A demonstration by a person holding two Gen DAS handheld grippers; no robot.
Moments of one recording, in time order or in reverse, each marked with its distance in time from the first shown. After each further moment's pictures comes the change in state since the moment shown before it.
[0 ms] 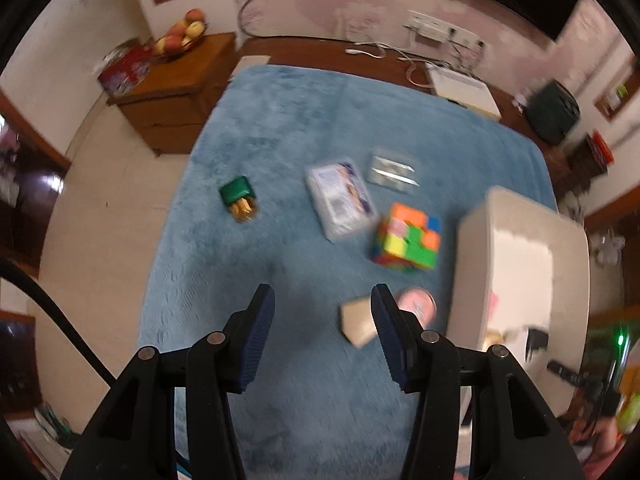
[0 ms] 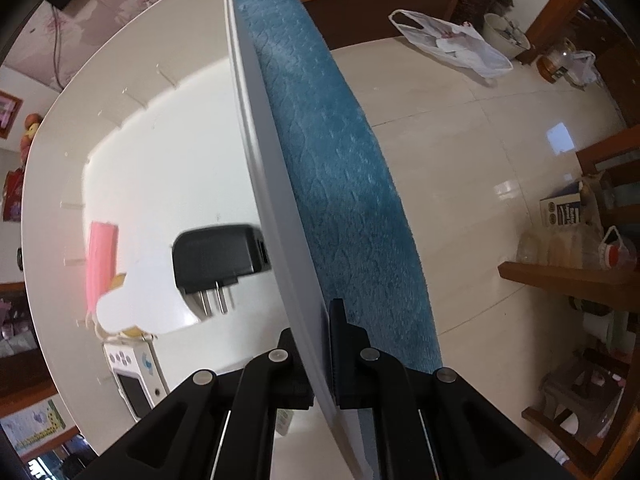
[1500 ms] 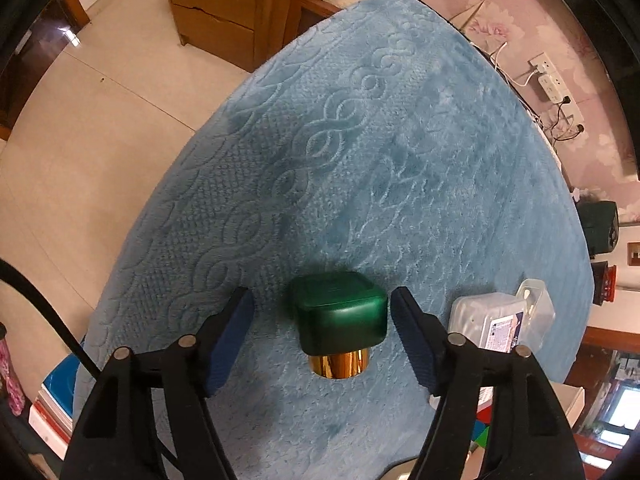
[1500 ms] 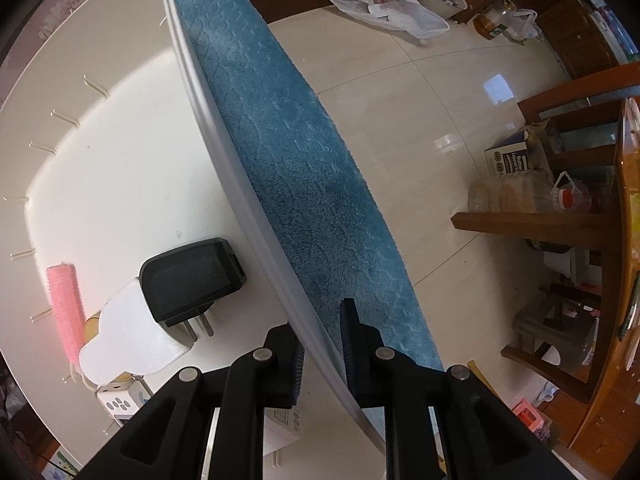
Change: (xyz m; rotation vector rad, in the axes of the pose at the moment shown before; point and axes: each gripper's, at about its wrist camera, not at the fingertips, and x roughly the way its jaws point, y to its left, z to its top) left arm 0.169 0.128 0.082 -0.431 0.190 -0.094; right arm 0.008 0.023 0.023 0.157 0.101 -0.198
